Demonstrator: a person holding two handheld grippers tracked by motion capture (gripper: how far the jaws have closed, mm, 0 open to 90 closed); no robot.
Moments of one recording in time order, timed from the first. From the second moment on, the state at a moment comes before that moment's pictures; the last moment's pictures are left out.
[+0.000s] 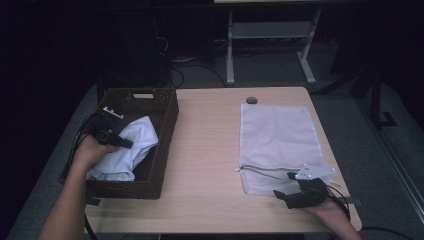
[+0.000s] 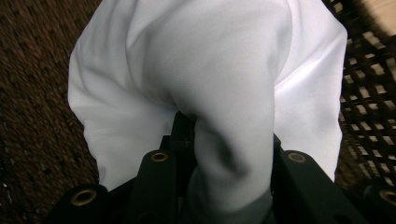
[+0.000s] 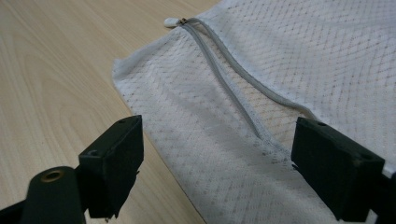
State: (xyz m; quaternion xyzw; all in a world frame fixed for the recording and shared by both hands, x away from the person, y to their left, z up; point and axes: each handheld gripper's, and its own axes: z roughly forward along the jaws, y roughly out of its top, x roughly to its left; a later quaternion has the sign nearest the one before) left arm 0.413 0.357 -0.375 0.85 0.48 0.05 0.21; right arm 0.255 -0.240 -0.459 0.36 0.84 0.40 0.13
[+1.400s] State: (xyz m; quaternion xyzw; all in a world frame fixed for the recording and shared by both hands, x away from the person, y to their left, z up) left arm 0.385 0.291 -0.250 0.86 0.38 0.07 0.33; right arm 0.256 -0.240 -0.458 0.36 0.83 0.40 0.13
